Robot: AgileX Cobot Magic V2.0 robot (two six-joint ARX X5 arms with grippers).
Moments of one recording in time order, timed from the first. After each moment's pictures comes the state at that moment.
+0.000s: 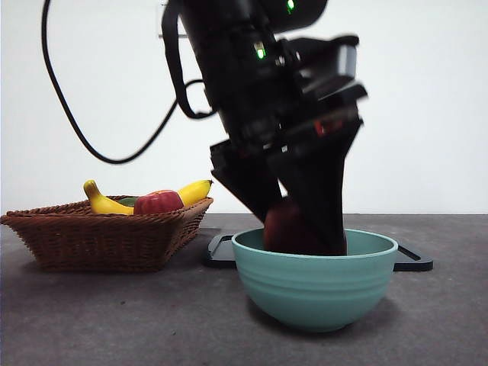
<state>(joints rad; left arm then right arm) -0.95 1.81 1.33 -0.65 0.10 0.13 0.16 0.82 1.05 -1.03 -0.50 -0.04</state>
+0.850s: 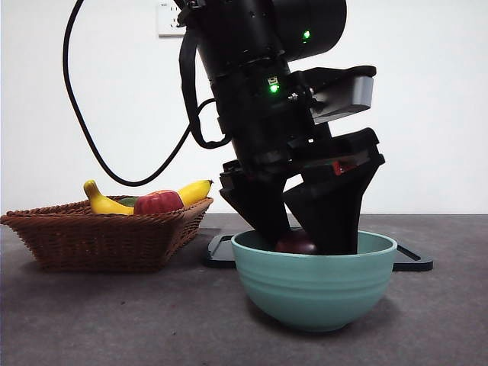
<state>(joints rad) -0.97 1.86 1.33 -0.62 0.07 0.17 0.16 0.82 1.05 -1.03 -0.50 -0.04</state>
